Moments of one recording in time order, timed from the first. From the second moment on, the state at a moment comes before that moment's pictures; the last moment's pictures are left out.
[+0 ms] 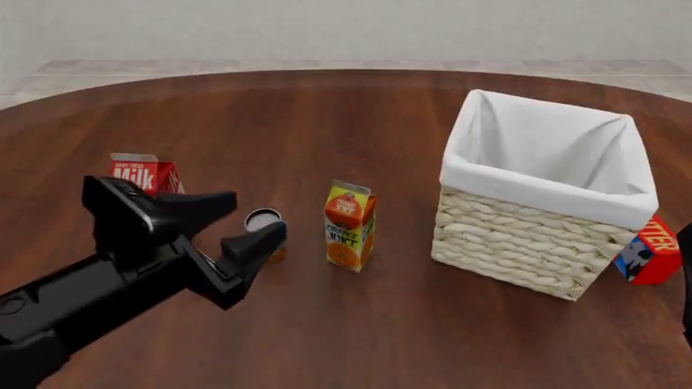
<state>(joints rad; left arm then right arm) -0.70 0.96 -0.40 -0.28 -0.05 0.01 0.00 -0.21 0.08 -0.13</state>
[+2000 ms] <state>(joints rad) -0.69 1.74 -0.57 -0.69 0.05 0.01 0.00 -0.17 0.06 -0.05</state>
